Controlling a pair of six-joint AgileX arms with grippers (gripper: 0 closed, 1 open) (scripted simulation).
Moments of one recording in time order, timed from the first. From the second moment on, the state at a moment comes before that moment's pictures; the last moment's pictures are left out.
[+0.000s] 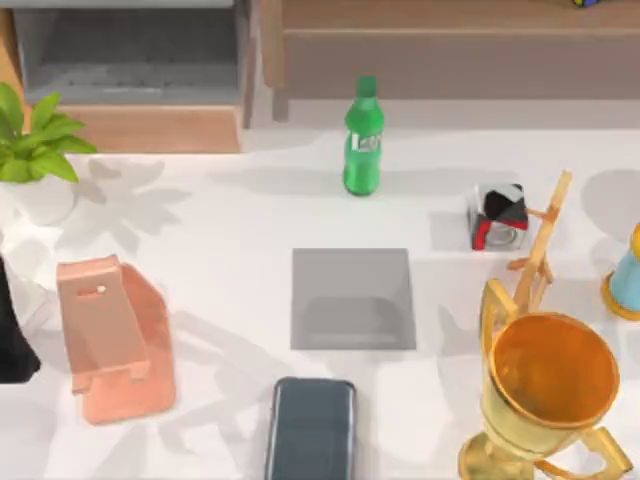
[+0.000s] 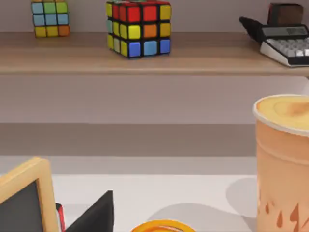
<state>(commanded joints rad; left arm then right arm) 0.00 0.00 0.00 0.00 0.00 0.00 0.00 0.00 0.00 0.00 0.00 0.00</state>
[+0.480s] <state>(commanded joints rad) 0.11 0.22 0.19 -0.19 0.00 0.08 0.00 0.00 0.00 0.00 0.00 0.00</state>
